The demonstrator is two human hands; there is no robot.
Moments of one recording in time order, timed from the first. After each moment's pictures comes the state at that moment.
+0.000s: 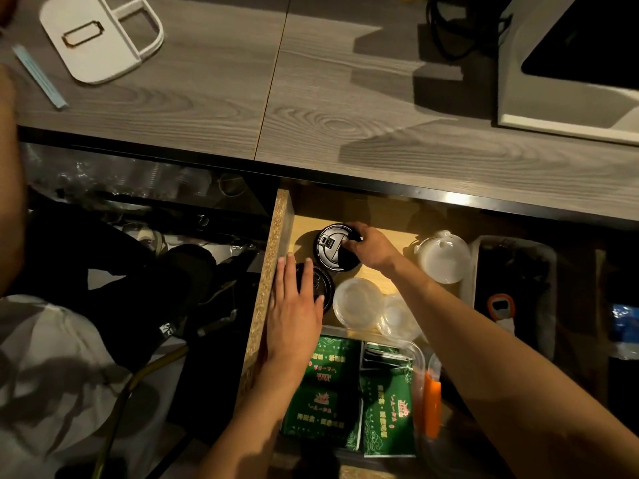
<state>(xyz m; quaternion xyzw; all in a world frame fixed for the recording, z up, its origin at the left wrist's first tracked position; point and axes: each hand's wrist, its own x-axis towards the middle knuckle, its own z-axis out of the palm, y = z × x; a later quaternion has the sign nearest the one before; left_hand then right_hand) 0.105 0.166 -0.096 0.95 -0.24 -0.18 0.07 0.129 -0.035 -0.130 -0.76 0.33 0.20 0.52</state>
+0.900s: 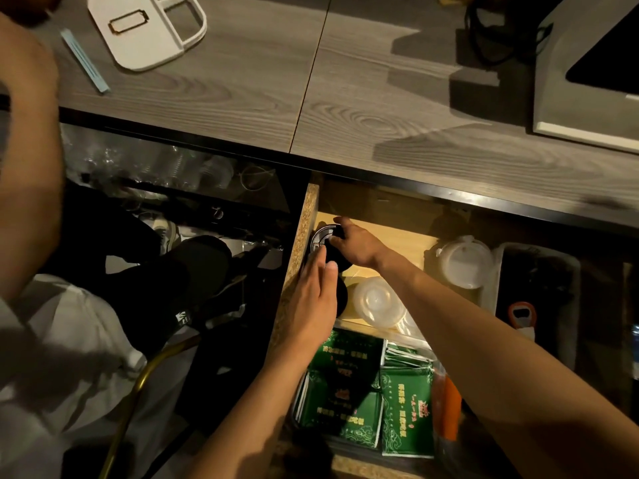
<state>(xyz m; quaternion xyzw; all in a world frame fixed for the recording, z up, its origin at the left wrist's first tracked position) 0.126 0.175 -0.066 0.87 -0.08 -0.33 0.35 0.169 0.014 -0.113 -0.82 0.23 0.29 0.44</state>
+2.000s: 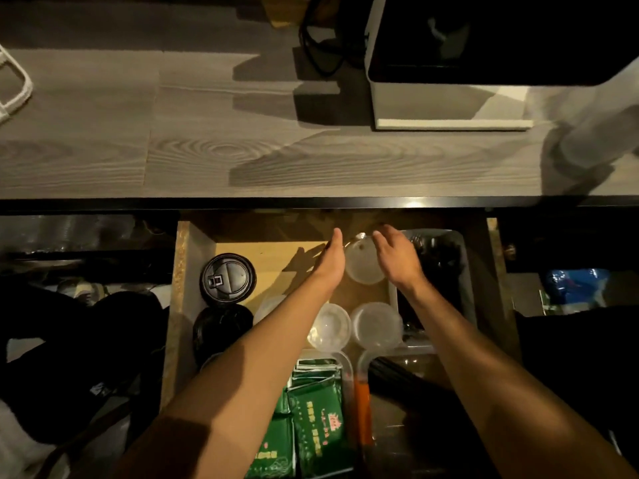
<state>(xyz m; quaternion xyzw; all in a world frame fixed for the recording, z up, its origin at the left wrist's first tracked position) 0.091 -0.048 -0.088 0.72 0.05 -0.56 0.41 0.013 -0.140 -0.083 -0.77 0.48 0.00 0.42</state>
